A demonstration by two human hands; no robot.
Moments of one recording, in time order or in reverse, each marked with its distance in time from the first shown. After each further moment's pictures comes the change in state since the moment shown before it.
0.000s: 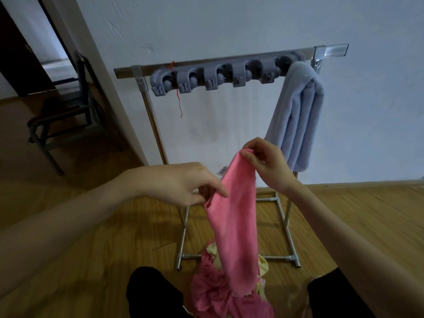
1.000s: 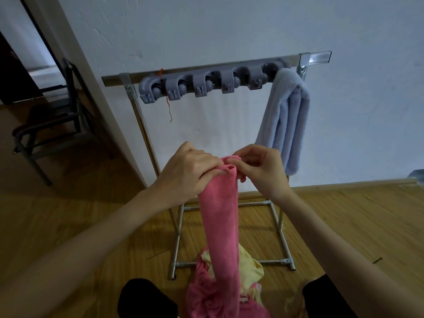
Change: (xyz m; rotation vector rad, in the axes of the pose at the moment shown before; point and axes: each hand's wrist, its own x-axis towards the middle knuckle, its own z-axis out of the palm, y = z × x) left_hand 0.037 -0.011 0.024 0.303 0.782 0.049; right_hand -0.010 -0.028 -0.003 0.293 0.066 0.084
